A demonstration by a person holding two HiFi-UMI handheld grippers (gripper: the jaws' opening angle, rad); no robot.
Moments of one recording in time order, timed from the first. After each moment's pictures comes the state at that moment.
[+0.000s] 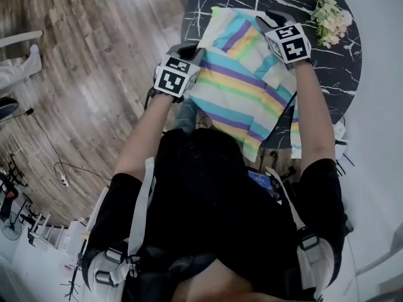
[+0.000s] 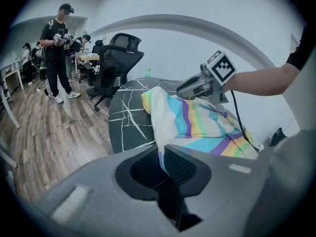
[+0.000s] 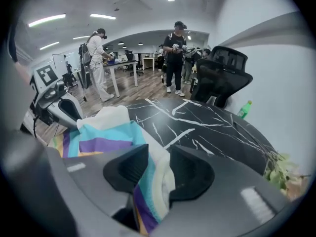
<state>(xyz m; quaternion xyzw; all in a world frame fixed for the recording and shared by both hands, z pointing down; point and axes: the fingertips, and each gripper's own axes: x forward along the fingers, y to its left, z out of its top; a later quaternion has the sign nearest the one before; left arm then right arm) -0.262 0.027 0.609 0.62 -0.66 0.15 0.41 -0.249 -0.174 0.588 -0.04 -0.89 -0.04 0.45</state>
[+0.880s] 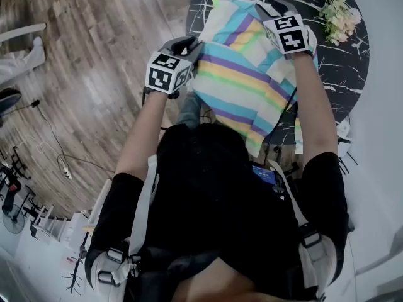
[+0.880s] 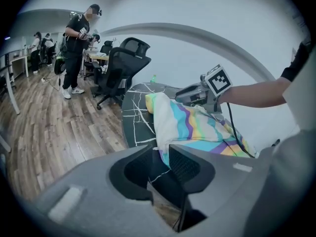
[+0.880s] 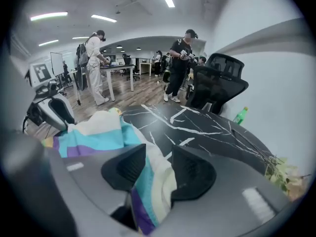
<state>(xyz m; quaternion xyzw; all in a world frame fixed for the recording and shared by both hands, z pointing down) -0.277 0.049 0.603 0.61 -0.67 0.09 0.41 -0.276 -0.172 0.590 -0.02 -0.90 -0.06 0.42</state>
